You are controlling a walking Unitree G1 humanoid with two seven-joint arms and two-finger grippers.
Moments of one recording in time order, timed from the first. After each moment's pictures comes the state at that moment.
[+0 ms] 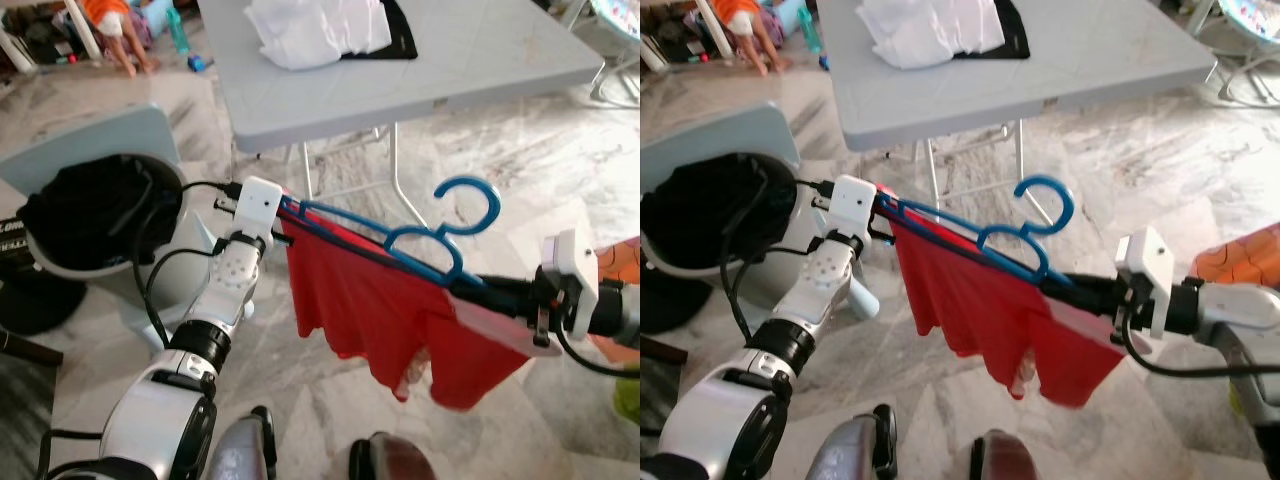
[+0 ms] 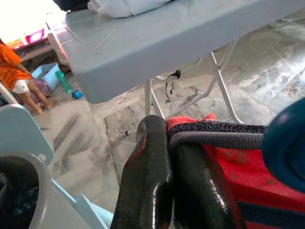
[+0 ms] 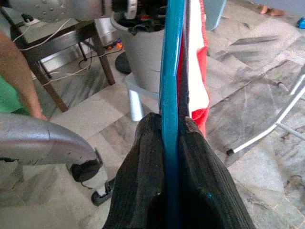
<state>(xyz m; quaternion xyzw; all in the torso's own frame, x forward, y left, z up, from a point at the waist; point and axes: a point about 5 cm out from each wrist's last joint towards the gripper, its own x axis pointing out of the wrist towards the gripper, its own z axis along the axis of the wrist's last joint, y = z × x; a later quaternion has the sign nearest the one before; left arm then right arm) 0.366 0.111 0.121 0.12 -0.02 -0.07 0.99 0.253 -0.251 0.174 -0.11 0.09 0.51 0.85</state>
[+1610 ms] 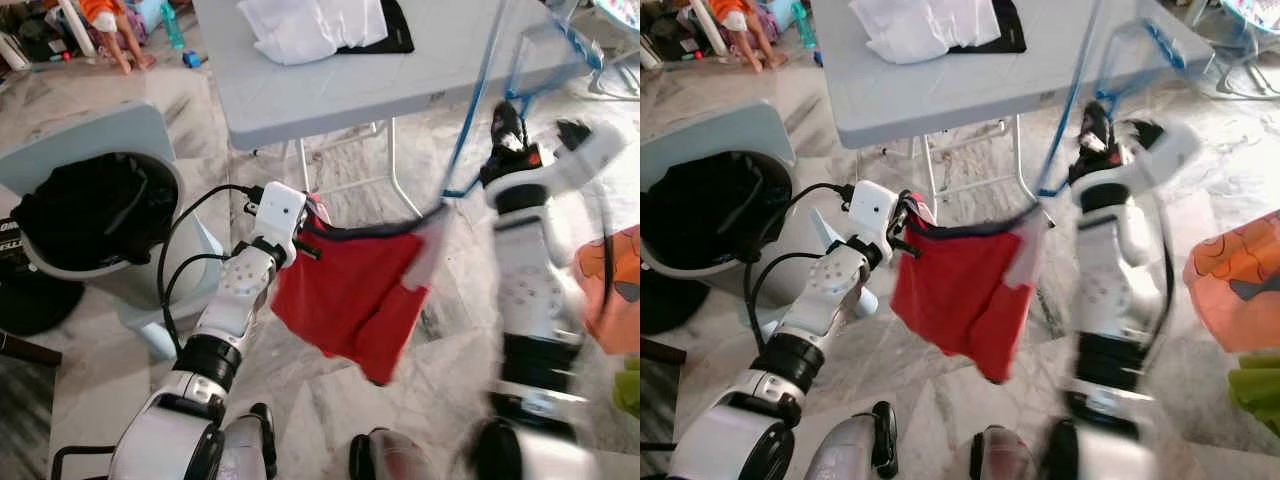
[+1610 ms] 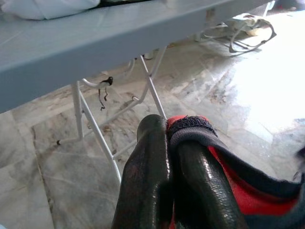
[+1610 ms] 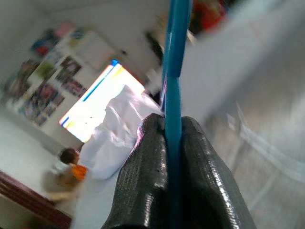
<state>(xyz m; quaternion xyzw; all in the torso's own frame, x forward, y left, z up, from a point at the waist) 0.350 0.074 0.128 0.06 -0.03 -0.22 0.97 0.341 -0.184 0.210 0.42 -0.15 0.00 0.90</state>
